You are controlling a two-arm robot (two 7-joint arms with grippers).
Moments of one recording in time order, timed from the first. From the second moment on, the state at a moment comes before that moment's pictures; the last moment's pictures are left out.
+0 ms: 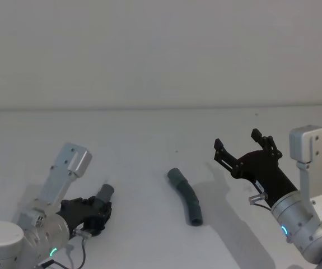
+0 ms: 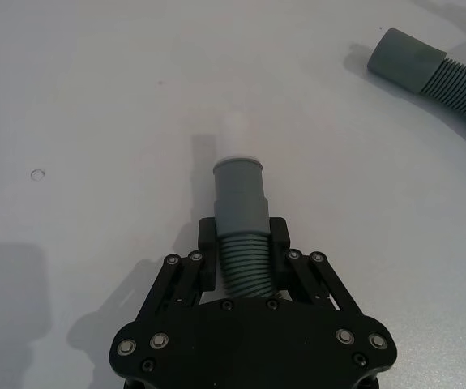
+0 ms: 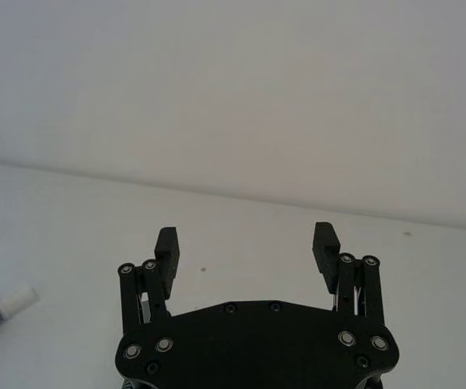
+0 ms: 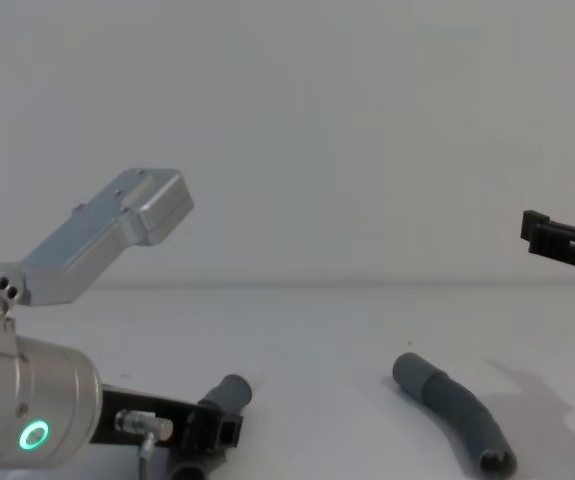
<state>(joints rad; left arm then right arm) -0.14 0.27 0.37 -1.76 -0.28 0.75 -0.12 -0.01 0.34 -0.23 -1.77 0.29 0.03 0.07</state>
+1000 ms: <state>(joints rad) -0.21 0.31 0.37 -1.69 -0.29 0.71 -0.22 -0.01 0.34 -0.23 -1.77 0.29 0.03 0.07</state>
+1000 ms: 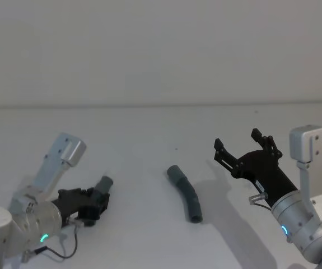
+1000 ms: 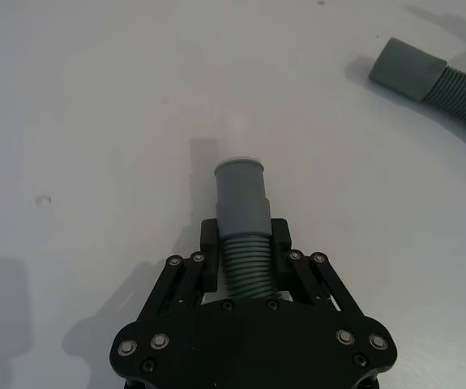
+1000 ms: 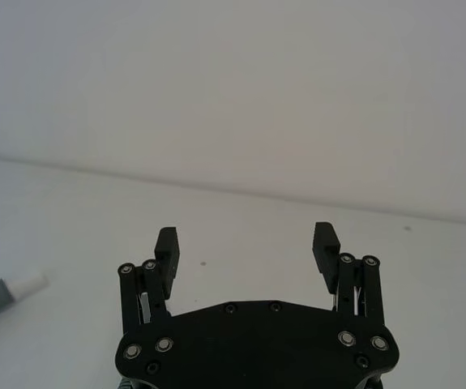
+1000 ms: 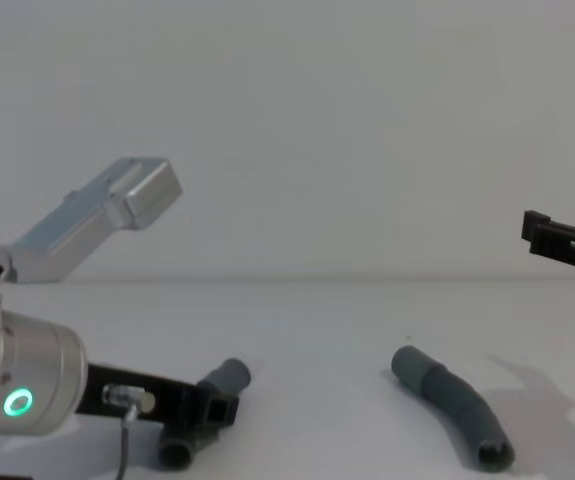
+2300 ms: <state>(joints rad) -0.61 0.42 0.52 -1.34 -0.25 0.08 -0.75 -0.01 0.34 -0.23 -1.77 0.29 0.03 0.07</state>
